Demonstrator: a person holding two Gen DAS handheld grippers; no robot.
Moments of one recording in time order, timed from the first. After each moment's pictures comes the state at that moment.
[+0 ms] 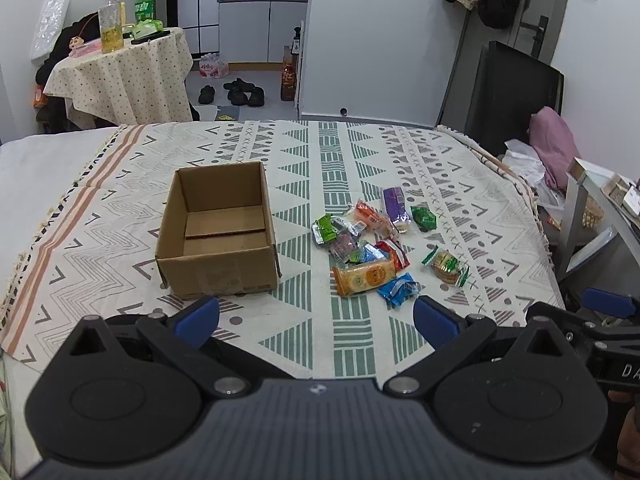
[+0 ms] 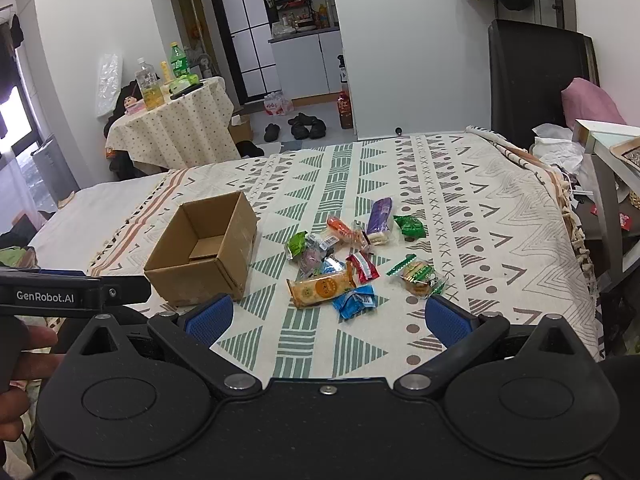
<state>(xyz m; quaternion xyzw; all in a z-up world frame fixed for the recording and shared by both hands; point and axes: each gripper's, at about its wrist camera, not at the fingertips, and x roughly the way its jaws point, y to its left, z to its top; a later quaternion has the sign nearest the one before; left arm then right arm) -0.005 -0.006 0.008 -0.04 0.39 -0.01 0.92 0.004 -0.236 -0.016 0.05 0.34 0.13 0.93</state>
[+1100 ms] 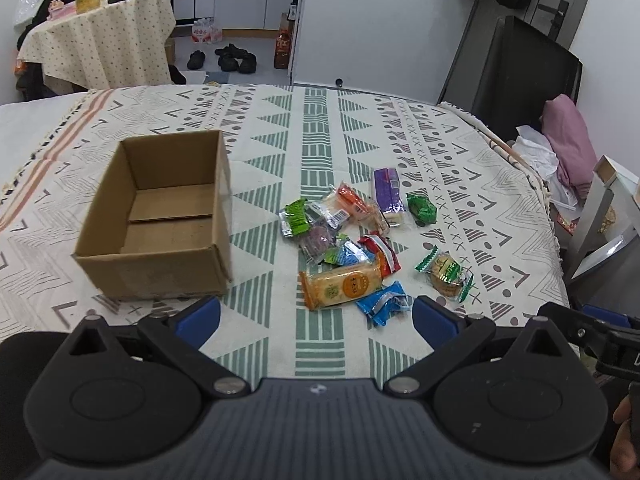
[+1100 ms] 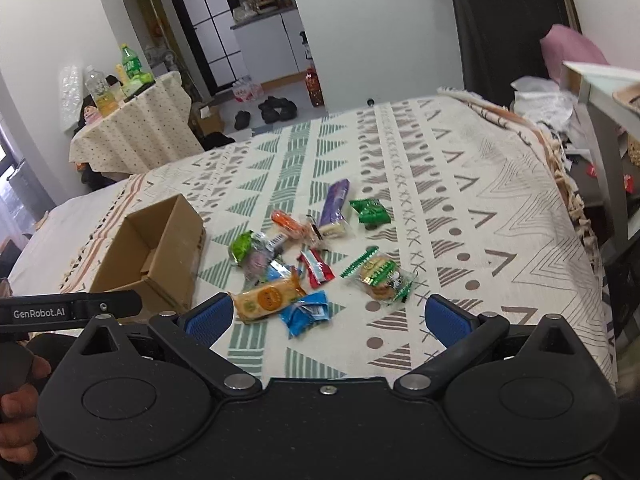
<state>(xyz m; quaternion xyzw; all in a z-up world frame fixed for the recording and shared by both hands) 0.086 -0.040 -0.054 -0.07 0.44 -0.02 0.90 0.080 -0.288 -0.068 0.10 0.38 0.11 0.91</state>
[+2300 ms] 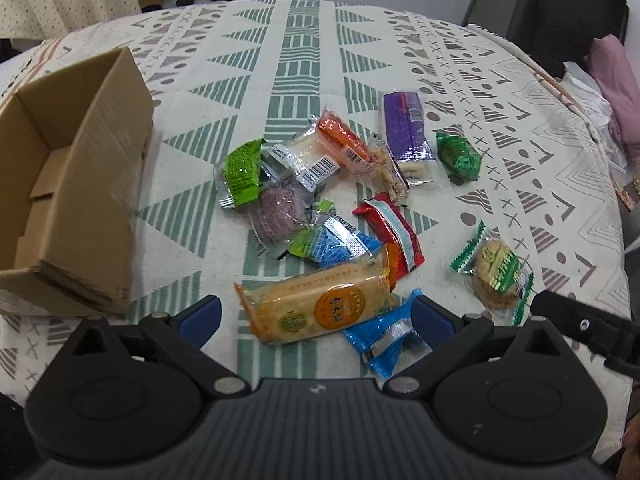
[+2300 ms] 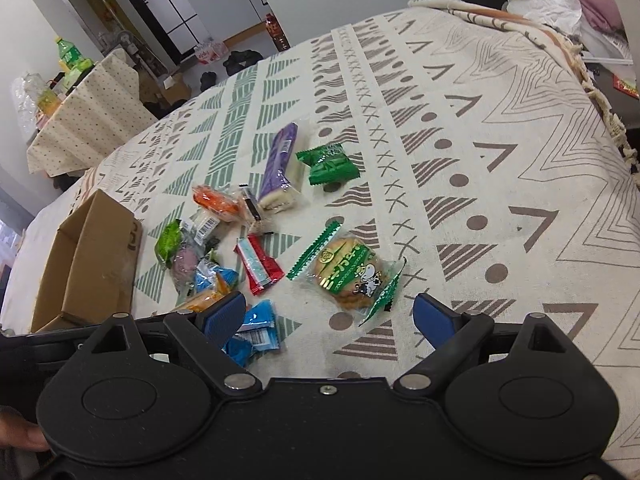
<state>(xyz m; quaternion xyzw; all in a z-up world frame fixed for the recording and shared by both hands) 0.207 -0.087 -0.172 -0.06 0.53 0.00 0.85 0.188 -0.311 -0.161 0.16 0.47 0.09 0.86</state>
